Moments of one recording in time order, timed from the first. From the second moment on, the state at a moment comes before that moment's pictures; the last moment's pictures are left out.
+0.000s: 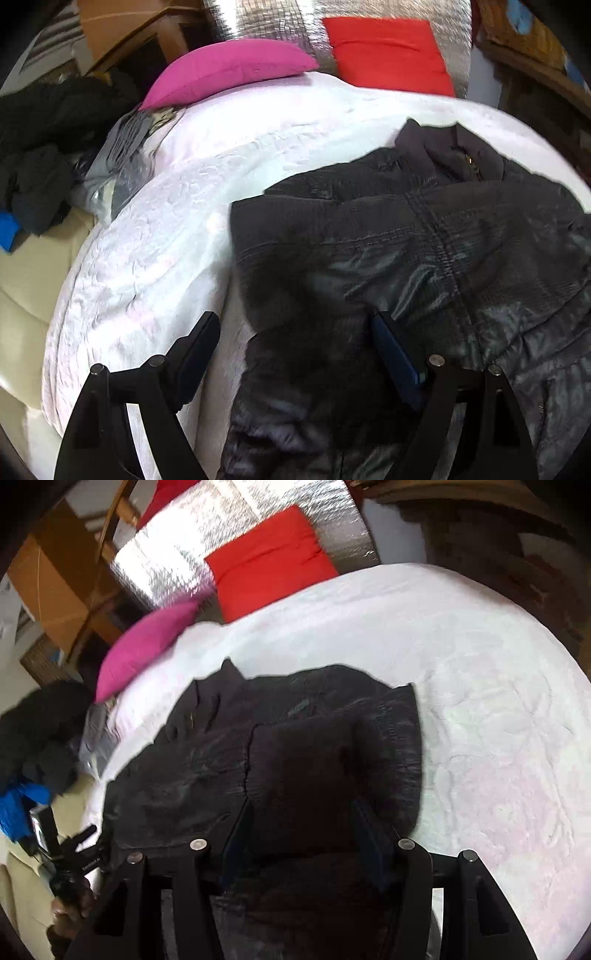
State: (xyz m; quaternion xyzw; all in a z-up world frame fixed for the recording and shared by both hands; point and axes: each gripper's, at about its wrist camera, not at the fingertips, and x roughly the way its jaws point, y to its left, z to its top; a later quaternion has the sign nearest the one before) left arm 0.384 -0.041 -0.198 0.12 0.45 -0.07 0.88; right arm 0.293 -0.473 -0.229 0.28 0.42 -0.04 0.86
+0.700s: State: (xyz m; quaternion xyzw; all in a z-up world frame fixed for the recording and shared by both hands) left arm 0.218 0.053 -0.200 0.05 0.43 -0.06 0.90; right arm 0.170 -0.470 -0.229 0.28 0.41 -0.01 0.87
